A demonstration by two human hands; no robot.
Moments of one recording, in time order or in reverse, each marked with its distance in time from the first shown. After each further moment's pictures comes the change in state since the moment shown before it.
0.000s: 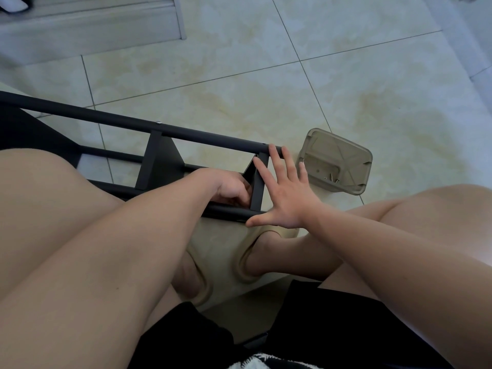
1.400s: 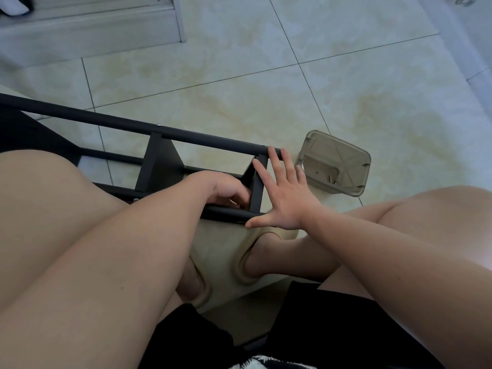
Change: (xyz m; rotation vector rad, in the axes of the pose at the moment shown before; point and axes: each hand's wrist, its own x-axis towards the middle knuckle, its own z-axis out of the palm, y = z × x) left_hand 0.003 -0.006 -0.001 -0.141 -0.070 -0.012; right_hand 0.000 0.002 0.003 0.025 0.033 -0.013
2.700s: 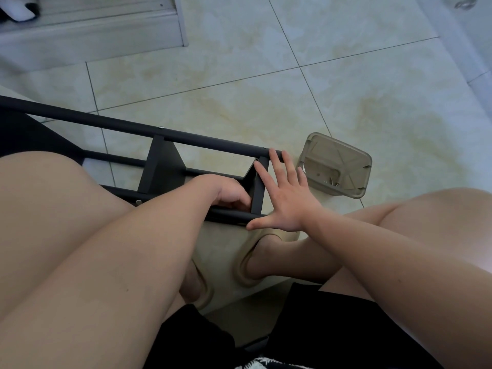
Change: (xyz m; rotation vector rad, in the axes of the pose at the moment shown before) left_hand -0.001 0.000 -0.001 0.167 0.067 -0.099; right_hand -0.001 -0.002 -0.003 -0.011 -0.023 0.012
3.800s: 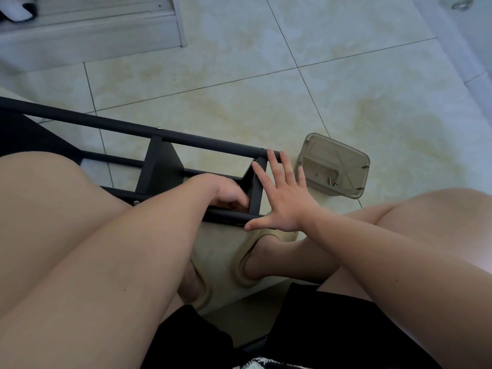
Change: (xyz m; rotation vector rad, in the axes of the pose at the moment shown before) left_hand 0.000 0.000 -0.001 -0.037 -0.047 -0.010; right_hand 0.000 -0.001 -0.003 -0.005 -0.042 0.009
